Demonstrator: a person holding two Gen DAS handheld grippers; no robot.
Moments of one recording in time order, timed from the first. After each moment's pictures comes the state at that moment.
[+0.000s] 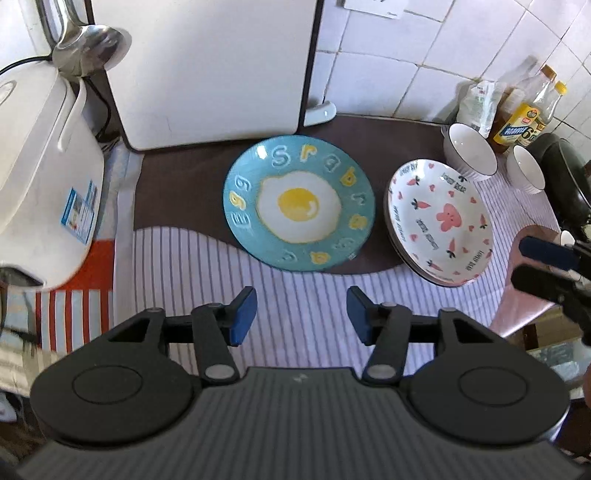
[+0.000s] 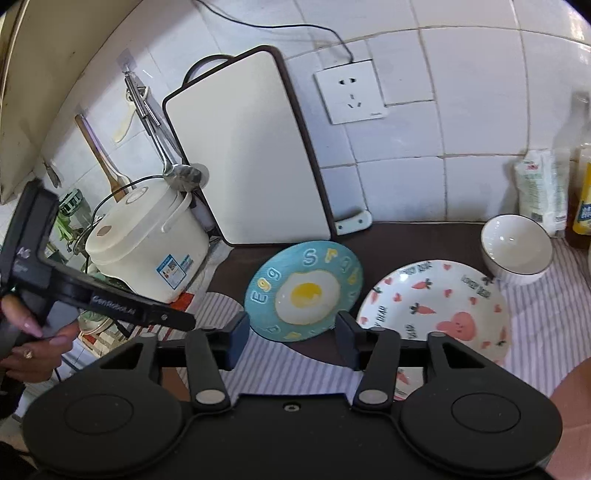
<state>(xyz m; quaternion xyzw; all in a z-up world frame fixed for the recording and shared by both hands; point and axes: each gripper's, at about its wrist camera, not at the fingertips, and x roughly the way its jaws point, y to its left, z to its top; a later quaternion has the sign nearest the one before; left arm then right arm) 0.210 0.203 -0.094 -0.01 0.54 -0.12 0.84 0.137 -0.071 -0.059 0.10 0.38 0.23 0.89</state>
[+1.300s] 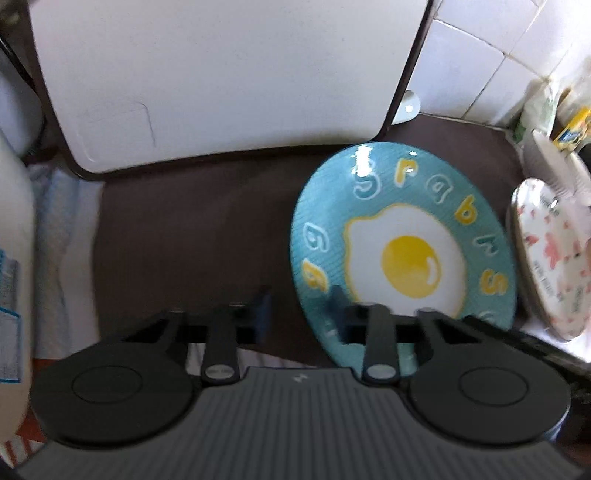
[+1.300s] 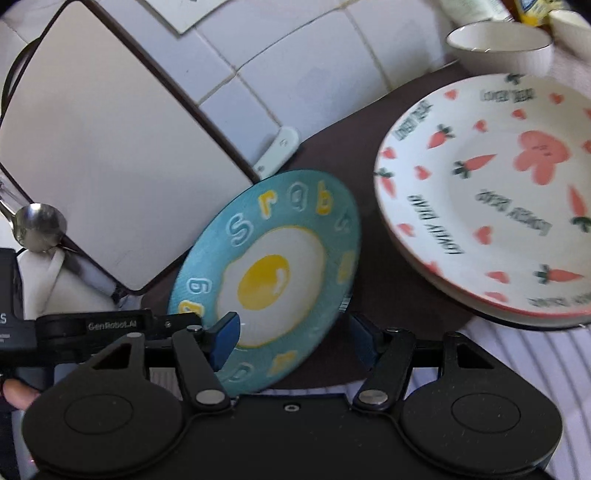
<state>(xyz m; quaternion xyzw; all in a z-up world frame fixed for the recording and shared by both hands) 0.351 0.252 -0.237 -0.02 0.52 -0.17 0.83 0.213 0.026 -0.238 0.31 0.38 0.03 0.87</state>
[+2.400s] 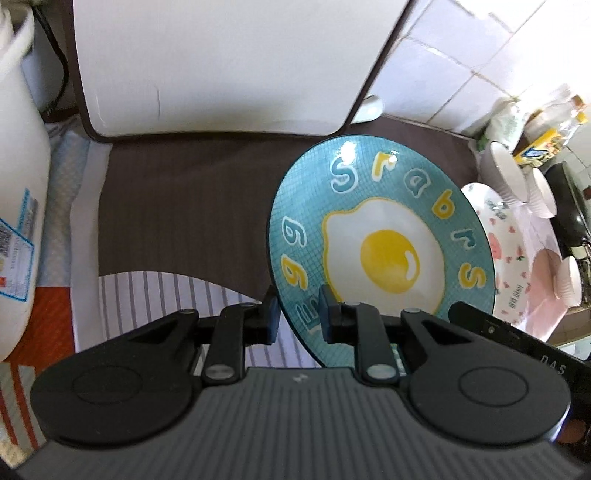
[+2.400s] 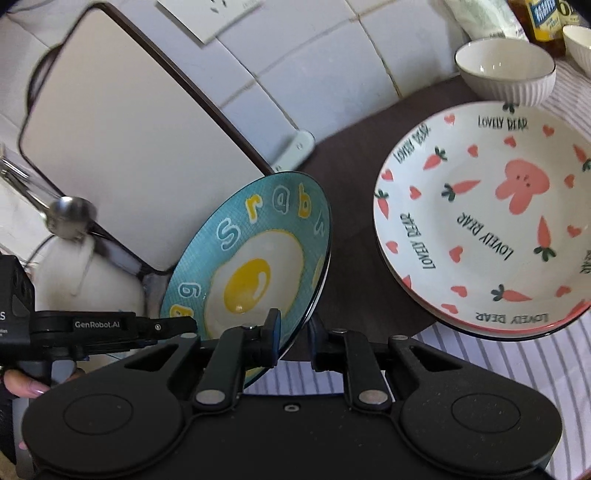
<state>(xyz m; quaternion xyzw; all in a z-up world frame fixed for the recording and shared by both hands) 0.309 0.258 -0.190 -0.08 0.54 -0.17 0.82 0.190 -0.001 -0.188 0.30 0.41 0.07 0.86</state>
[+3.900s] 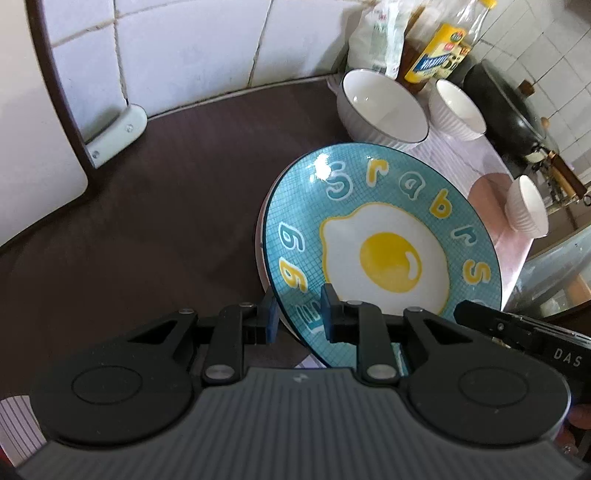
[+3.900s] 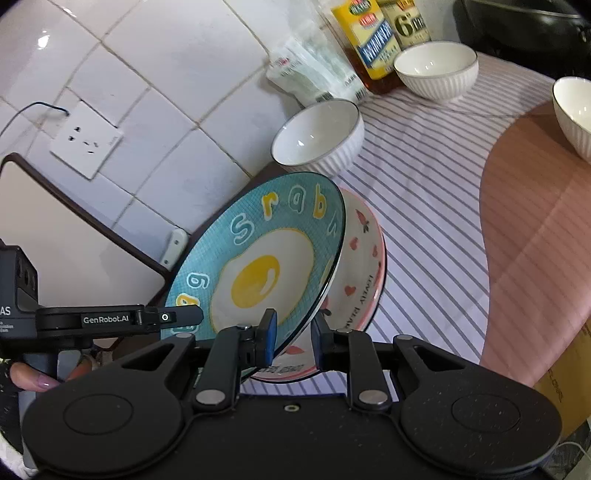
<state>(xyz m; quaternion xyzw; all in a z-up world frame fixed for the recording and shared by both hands) 0.339 0.059 -0.185 0.05 0.56 -0.32 0.76 0.136 -0.137 -0.174 0.35 0.39 -0.08 0.85</state>
